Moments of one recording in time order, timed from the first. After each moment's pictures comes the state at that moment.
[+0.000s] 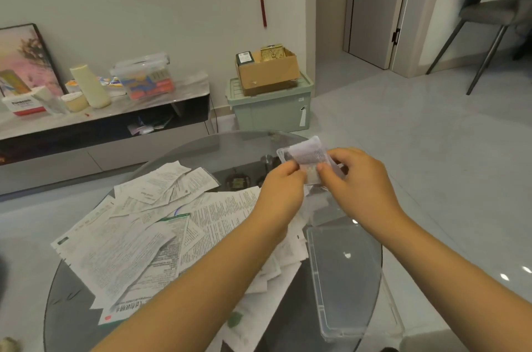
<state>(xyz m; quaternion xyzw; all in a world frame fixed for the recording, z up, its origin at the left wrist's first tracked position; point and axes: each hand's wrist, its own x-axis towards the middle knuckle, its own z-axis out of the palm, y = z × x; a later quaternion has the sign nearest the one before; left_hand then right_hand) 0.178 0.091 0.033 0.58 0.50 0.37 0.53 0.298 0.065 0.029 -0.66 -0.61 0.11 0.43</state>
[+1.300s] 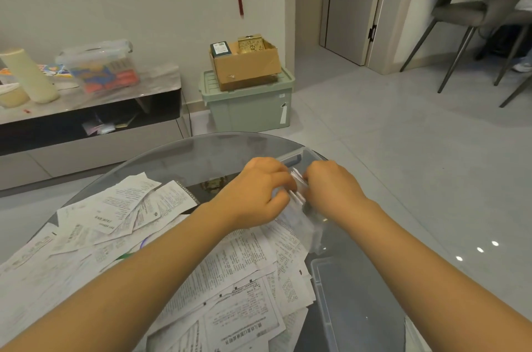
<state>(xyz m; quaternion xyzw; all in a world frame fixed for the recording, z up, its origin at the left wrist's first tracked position) 0.141 0.212 -0.006 0.95 0.27 0.15 0.12 0.291 0.163 0.005 -0.76 -0.64 0.10 0.07</state>
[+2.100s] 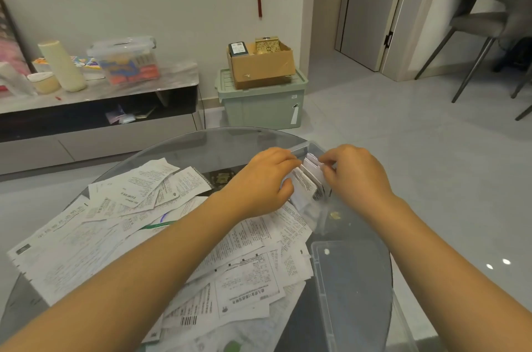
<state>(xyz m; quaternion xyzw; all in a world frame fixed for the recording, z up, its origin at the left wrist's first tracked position) 0.137 0.192 0.004 0.93 0.34 0.12 0.05 0.305 0.138 0.019 -0.74 -0.64 0.01 0.21</state>
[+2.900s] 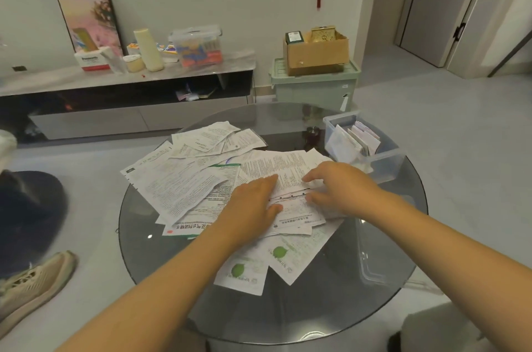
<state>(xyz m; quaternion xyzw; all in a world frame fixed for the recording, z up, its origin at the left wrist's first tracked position) 0.035 0.065 -0.047 0.81 0.58 0.07 0.12 0.221 0.069 -0.005 -0.62 -0.77 0.13 0.06</state>
